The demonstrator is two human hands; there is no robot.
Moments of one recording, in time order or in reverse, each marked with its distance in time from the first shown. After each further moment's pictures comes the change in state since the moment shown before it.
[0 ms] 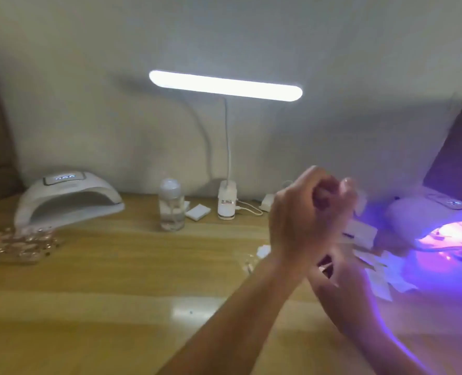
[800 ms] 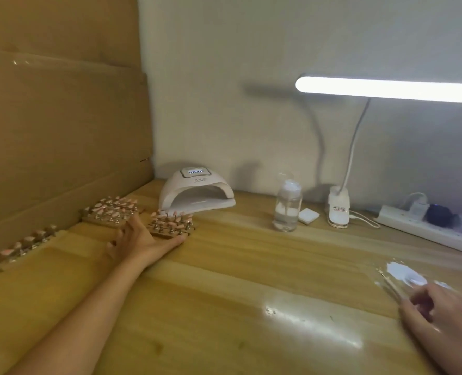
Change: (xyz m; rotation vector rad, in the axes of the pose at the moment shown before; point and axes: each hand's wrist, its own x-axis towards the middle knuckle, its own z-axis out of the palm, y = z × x) left_hand -0.048 -0.179 -0.430 1.122 0.212 -0.925; right_hand -0.008 0.011 0.077 -0.199 -0.090 -0.015
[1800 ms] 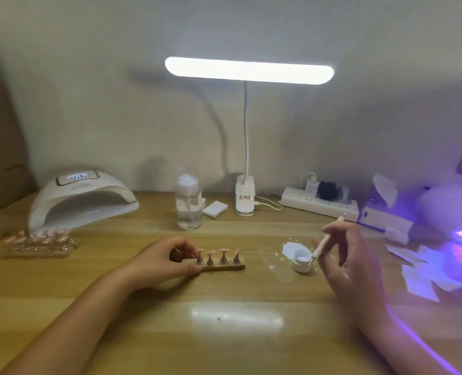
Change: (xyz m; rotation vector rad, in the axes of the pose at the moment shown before) left_hand -0.104 0.165 0.070 -0.271 -0.735 0.777; right_hand 0.033 0.016 -0.026 0.368 0.285 -0.259
